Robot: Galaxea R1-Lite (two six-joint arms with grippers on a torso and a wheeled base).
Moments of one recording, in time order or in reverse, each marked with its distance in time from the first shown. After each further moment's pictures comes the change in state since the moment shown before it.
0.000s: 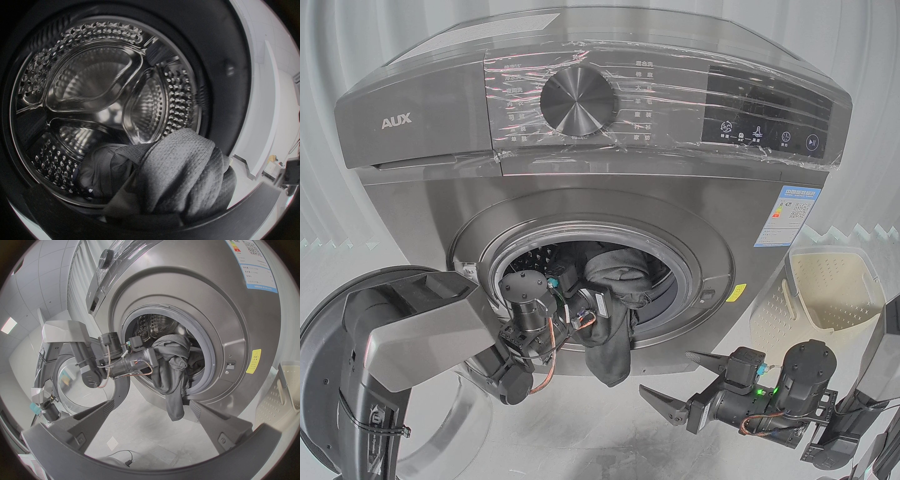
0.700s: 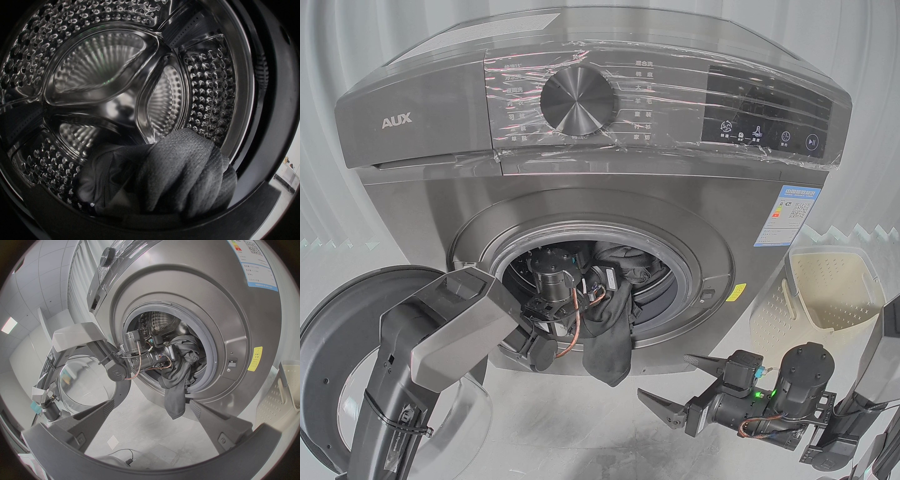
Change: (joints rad) left arm 0.035 0.170 -0.430 0.271 0.080 0.001; right arm 0.010 0.007 0.003 0.000 -0.001 0.001
